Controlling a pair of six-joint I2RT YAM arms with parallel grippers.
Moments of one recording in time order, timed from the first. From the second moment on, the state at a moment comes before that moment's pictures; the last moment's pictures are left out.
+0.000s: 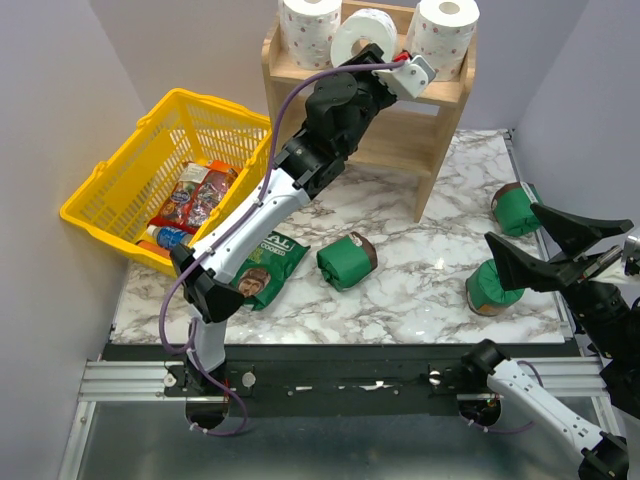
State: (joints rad) left arm -0.82 1.90 2.24 -0.08 -0.28 0.74; right arm 0.59 0.42 1.26 -0.48 0.01 -0.02
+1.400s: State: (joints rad) left arm -0.78 1.86 2.17 0.26 -0.10 0.59; right arm 0.59 0.51 1.19 -0.44 0.01 -0.04
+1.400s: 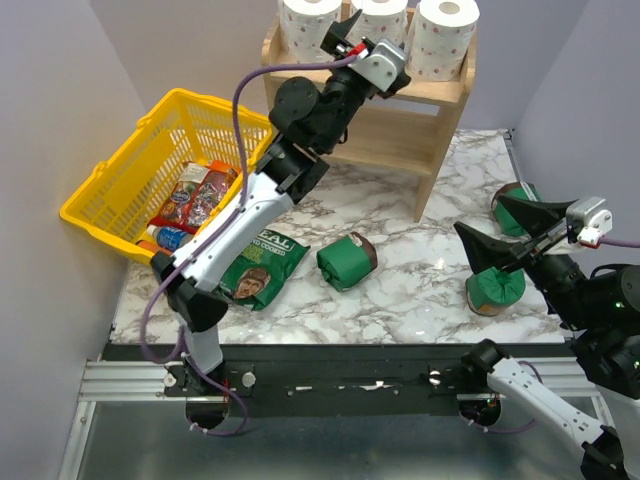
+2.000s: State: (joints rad) left arm -0.85 0.90 1.07 -0.06 -0.33 0.04; right arm 0.59 0.52 1.04 -0.55 -0.04 0.21
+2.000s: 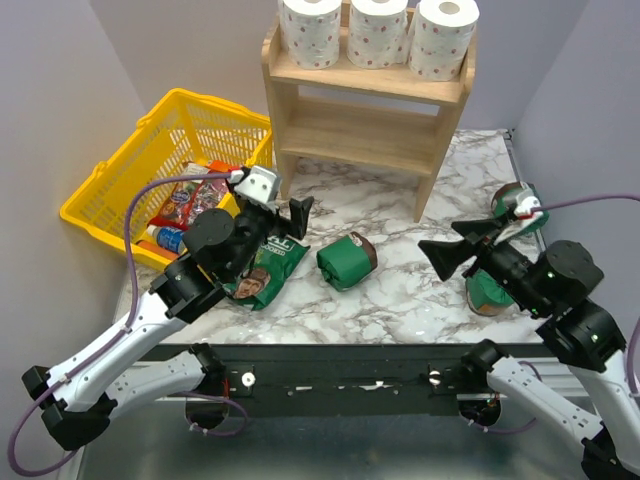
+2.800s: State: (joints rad) left arm -0.85 0.60 0.69 -0.21 -0.31 0.06; right arm 0.59 0.98 0.80 -0.27 -0.14 0.38
